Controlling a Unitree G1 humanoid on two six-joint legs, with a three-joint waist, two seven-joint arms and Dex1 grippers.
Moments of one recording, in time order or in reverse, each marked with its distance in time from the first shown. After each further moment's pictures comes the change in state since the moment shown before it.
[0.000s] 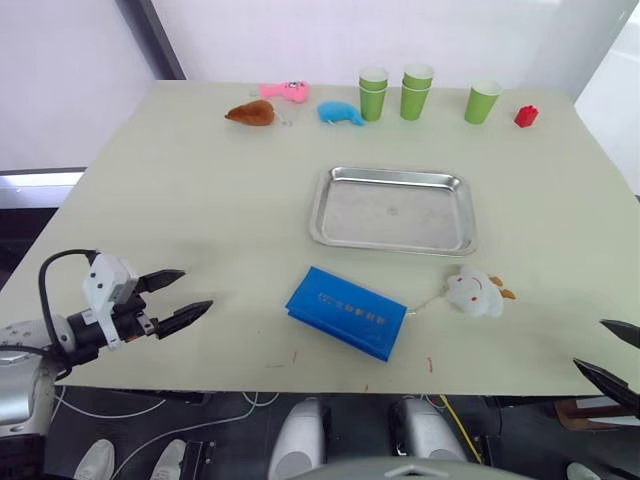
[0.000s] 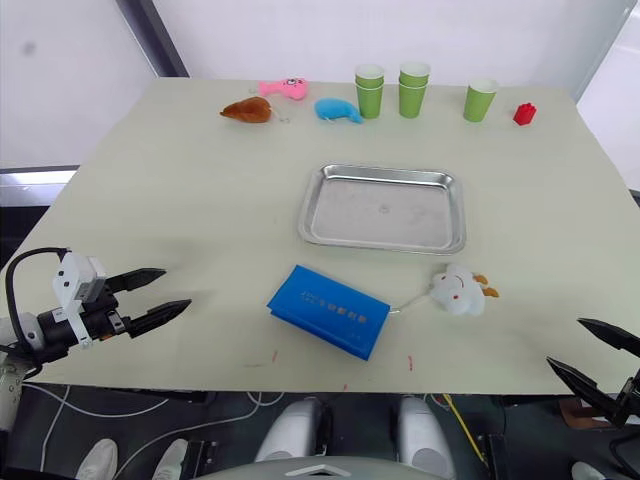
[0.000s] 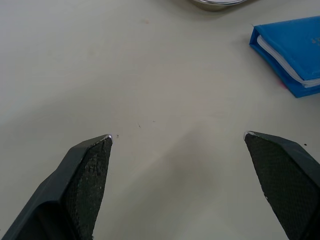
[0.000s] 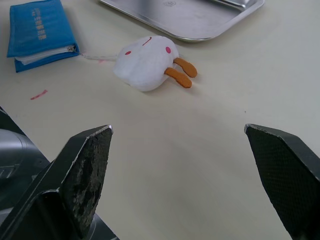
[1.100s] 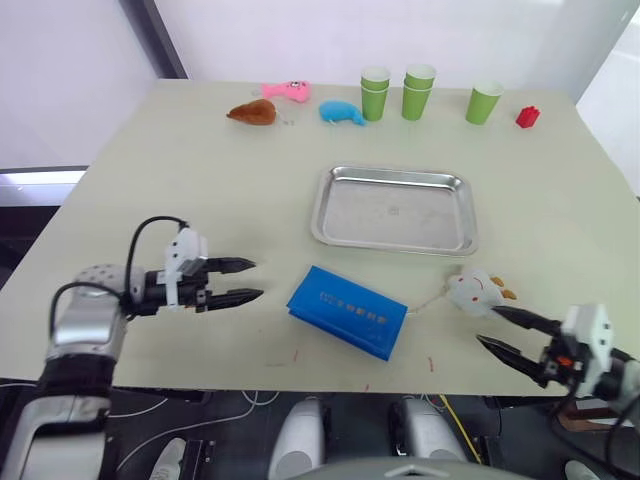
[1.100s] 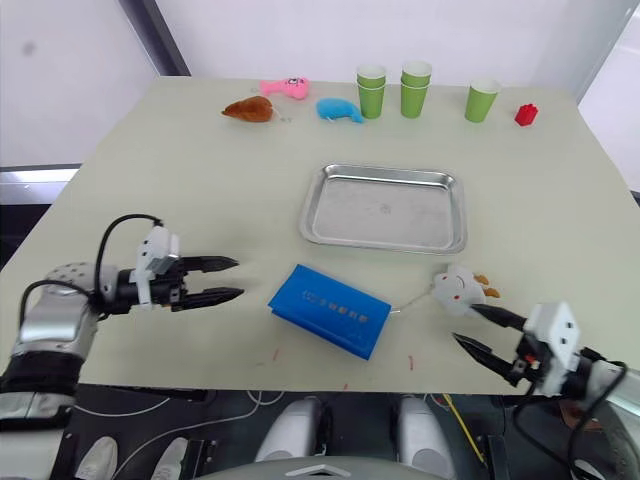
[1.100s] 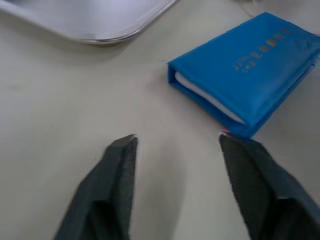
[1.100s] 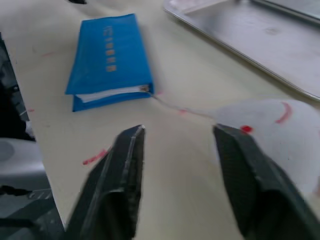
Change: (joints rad) left arm -0.507 -0.063 -0.408 0.354 0.133 -0.176 -0.348; right arm -0.189 0.038 0.486 -0.318 -0.160 0.144 -0.270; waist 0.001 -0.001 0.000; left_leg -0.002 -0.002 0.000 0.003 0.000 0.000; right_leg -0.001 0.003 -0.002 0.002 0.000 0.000
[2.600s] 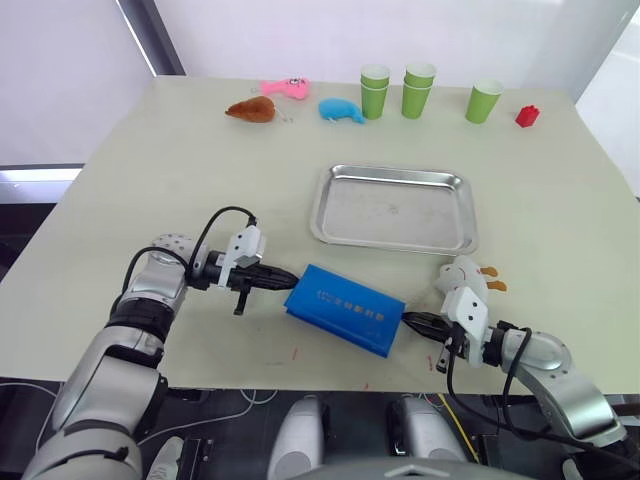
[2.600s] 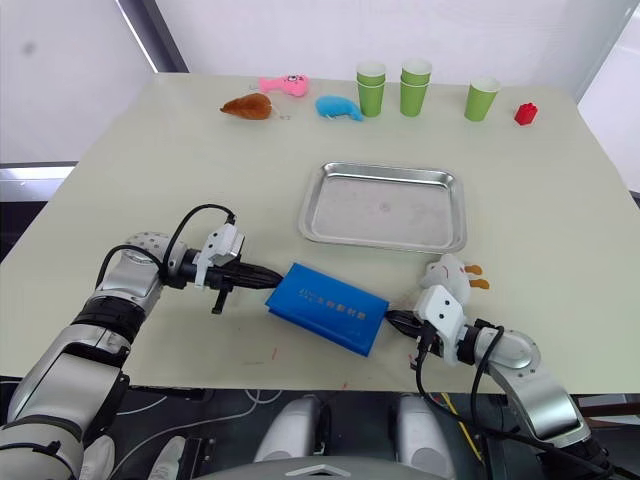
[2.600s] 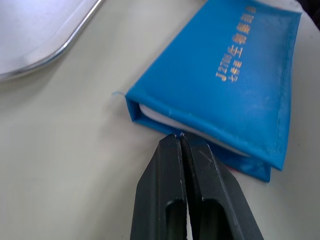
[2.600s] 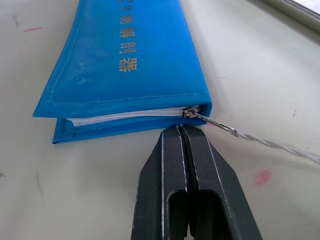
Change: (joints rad) left arm -0.282 -0.079 -0.352 0.332 -0.044 -0.249 -0.066; right arm -0.305 0.114 0.391 0.113 -0.247 0.102 -0.184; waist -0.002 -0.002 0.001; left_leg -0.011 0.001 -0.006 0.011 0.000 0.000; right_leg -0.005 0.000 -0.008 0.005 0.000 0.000
